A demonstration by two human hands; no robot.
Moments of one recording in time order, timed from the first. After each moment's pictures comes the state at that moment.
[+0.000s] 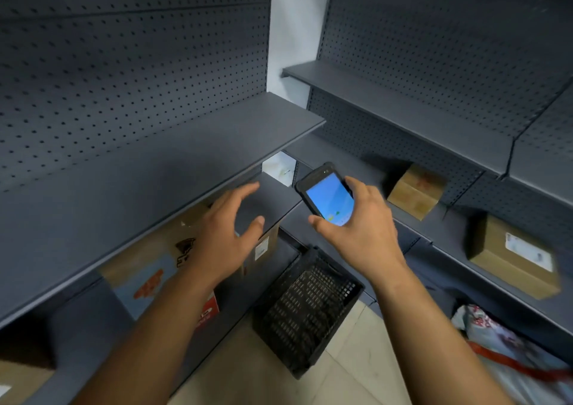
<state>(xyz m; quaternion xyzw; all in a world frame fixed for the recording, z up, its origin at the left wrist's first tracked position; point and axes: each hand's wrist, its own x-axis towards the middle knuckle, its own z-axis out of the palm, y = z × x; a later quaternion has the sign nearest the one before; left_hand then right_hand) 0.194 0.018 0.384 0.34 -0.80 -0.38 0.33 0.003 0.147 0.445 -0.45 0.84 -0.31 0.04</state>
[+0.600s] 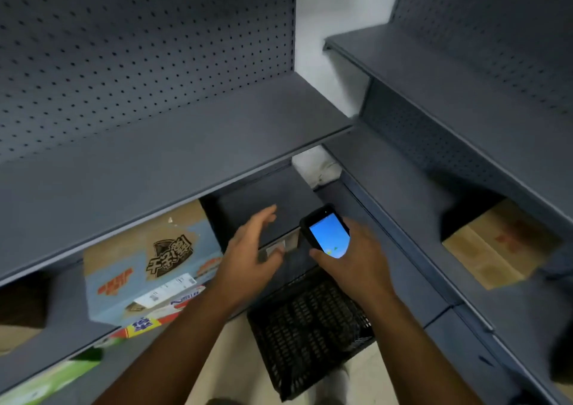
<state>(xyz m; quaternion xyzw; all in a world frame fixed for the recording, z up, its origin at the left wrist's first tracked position) -0.036 -0.044 0.302 0.51 -0.72 -0.38 0.27 -0.248 0.002 0.294 -0.51 0.77 -0.28 0.26</state>
